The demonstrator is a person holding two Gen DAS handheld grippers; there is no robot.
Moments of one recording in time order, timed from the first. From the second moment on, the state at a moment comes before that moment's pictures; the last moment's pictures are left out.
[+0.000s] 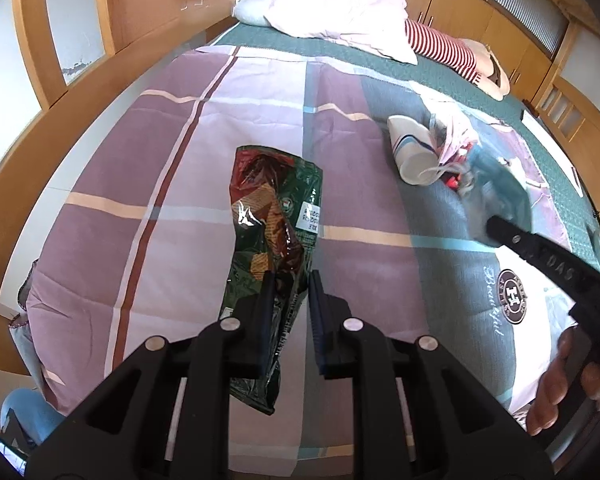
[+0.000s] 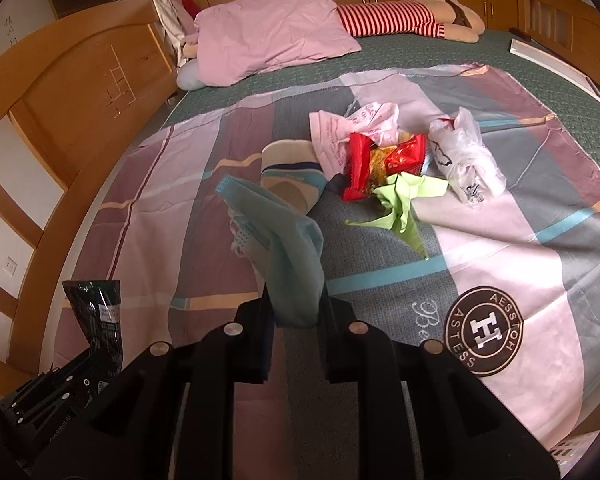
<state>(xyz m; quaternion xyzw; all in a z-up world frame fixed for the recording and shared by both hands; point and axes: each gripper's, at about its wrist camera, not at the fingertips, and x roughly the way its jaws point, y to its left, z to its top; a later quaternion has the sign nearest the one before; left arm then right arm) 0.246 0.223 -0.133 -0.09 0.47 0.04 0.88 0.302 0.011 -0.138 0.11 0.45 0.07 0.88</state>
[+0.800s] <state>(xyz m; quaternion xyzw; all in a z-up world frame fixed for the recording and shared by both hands) 0.231 0.202 -0.097 -0.21 0.38 -0.18 0.88 0.237 -0.039 -0.104 0.17 0.34 0.04 0.93</state>
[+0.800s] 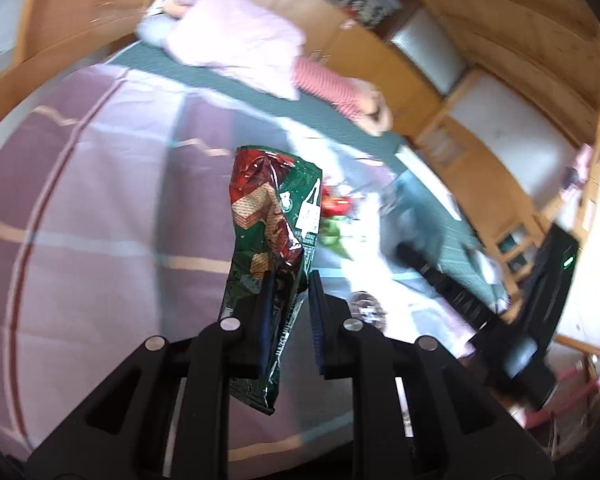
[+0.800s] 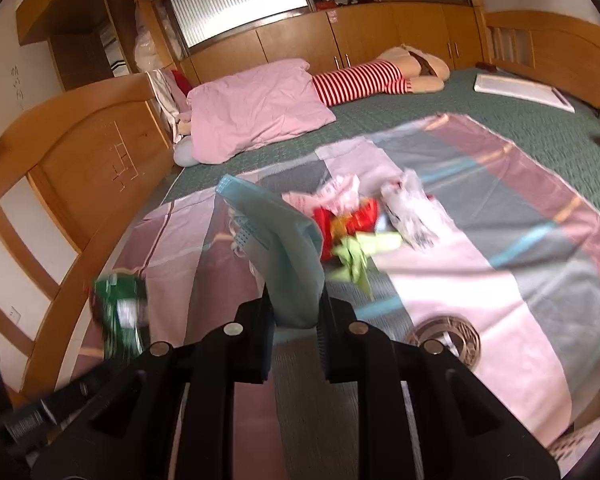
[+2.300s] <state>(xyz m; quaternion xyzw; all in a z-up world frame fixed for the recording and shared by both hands) 0.193 0.046 -0.065 -0.01 0.34 -0.16 0.93 0.108 -0.253 -0.042 0.20 0.38 -0.15 0.89</state>
